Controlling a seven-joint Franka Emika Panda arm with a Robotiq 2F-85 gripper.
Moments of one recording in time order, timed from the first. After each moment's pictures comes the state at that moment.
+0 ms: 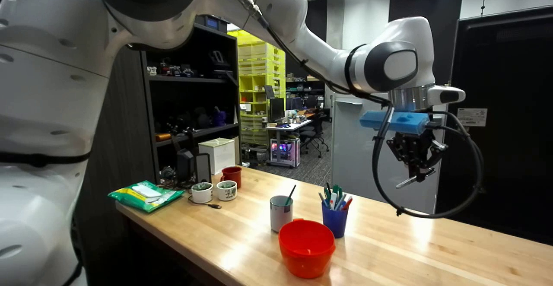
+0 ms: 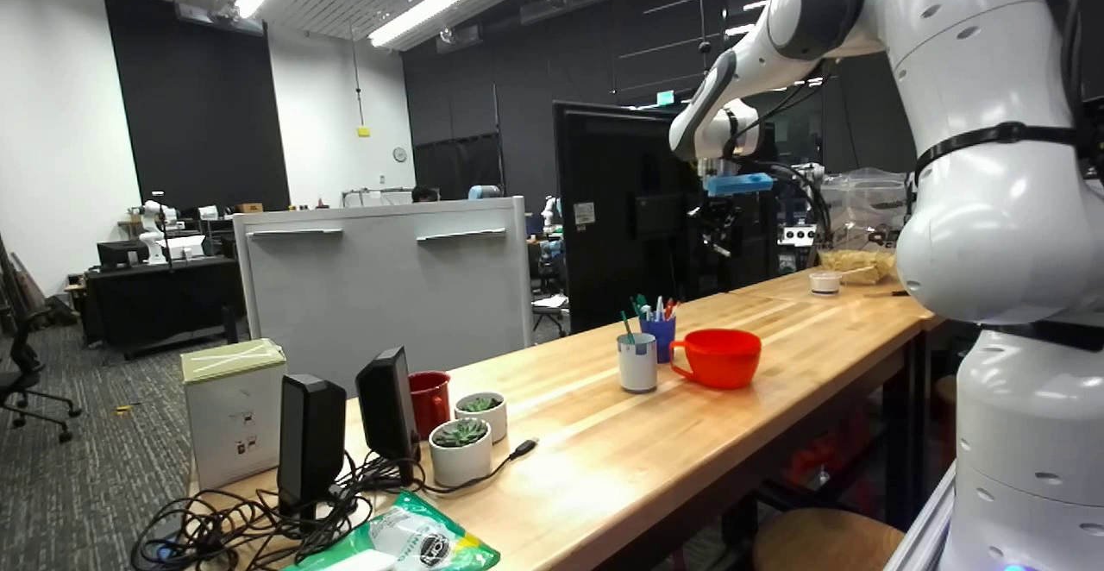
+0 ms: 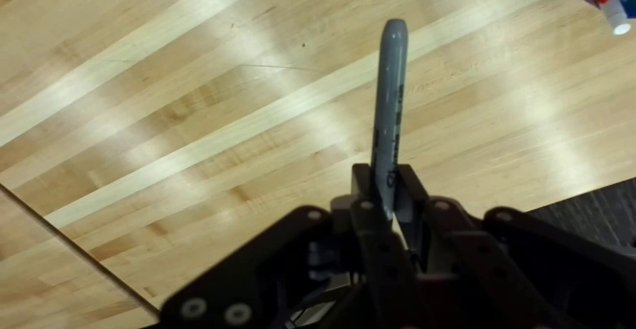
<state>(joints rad) -0.39 0.31 -0.28 -1.67 0.08 2.23 -0.14</state>
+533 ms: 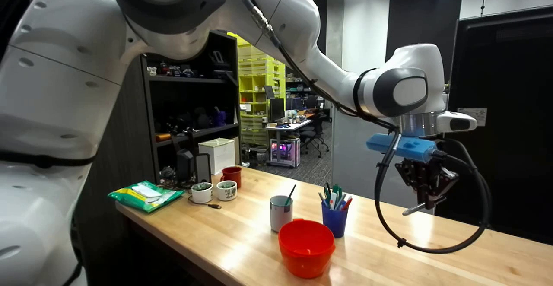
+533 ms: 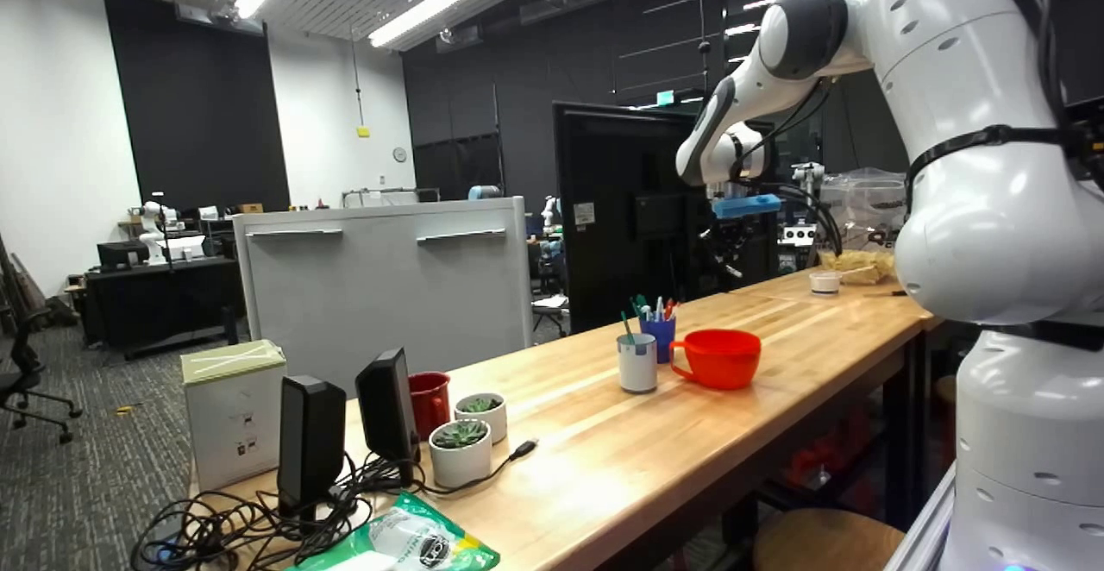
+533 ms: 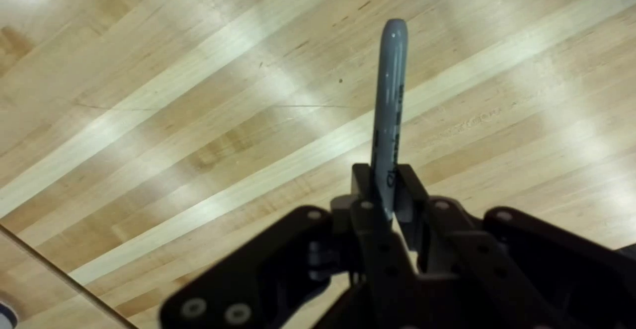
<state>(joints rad) -0.40 0.39 -0.31 -1.69 0.07 2.26 -0.10</state>
